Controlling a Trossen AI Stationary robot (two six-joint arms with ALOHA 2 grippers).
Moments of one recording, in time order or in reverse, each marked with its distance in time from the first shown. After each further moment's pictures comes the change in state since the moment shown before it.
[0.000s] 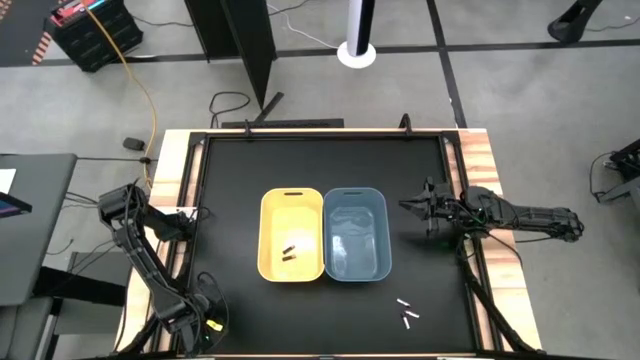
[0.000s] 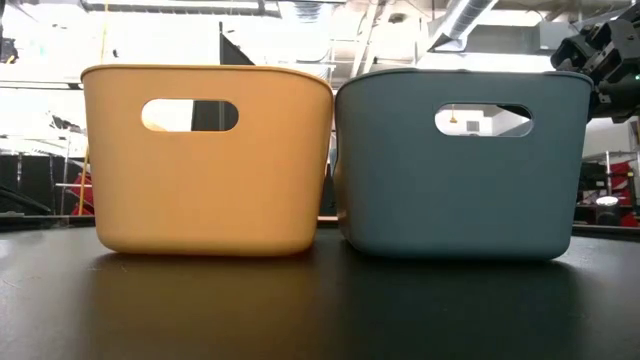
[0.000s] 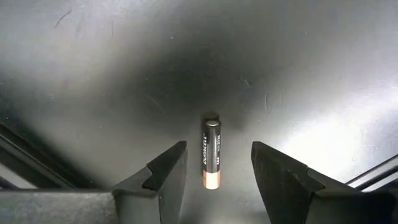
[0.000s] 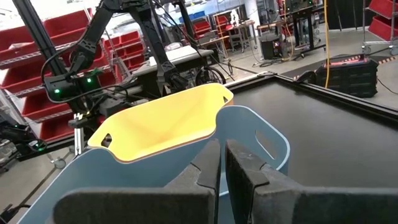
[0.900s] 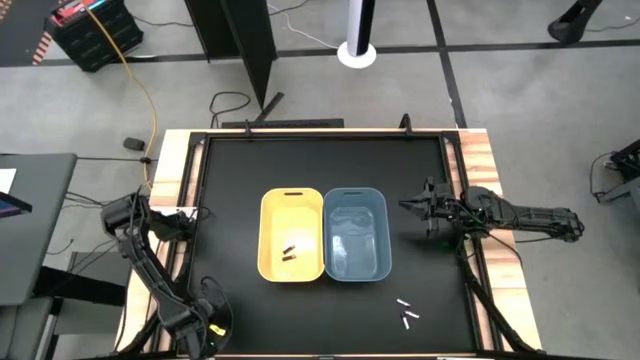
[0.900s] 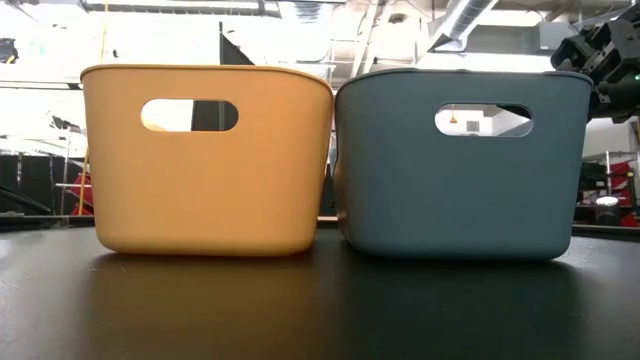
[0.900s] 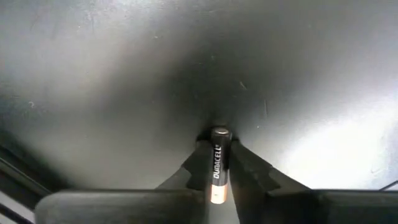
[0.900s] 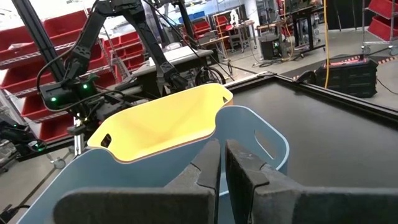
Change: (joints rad) left arm 0.007 0.112 0.033 0.000 -0.014 0.043; right arm 0.000 0.000 0.000 -0.001 0.001 0.000
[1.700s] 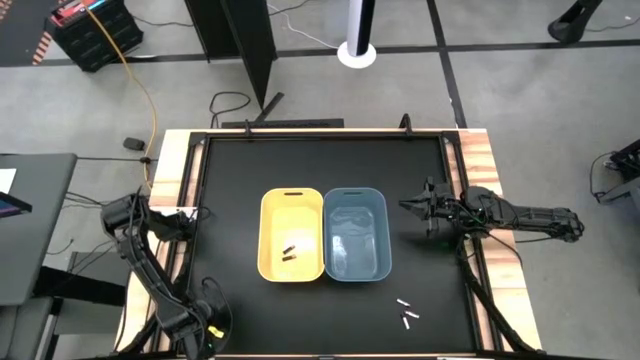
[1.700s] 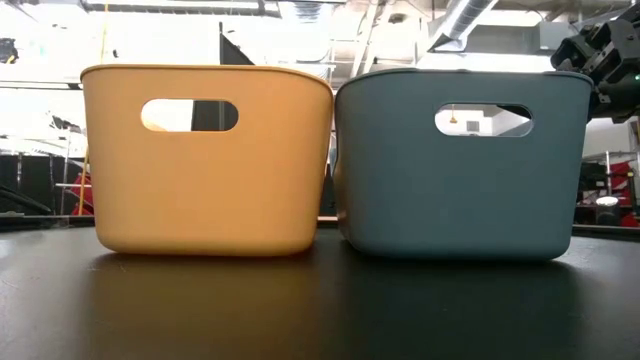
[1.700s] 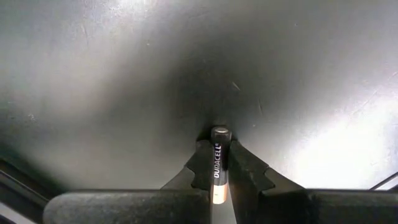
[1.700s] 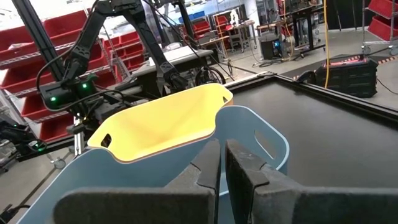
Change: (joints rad) left arm -0.001 0.003 0.001 -0.003 -0.049 0.055; right arm 0.000 0.000 0.000 0.000 0.000 0.000
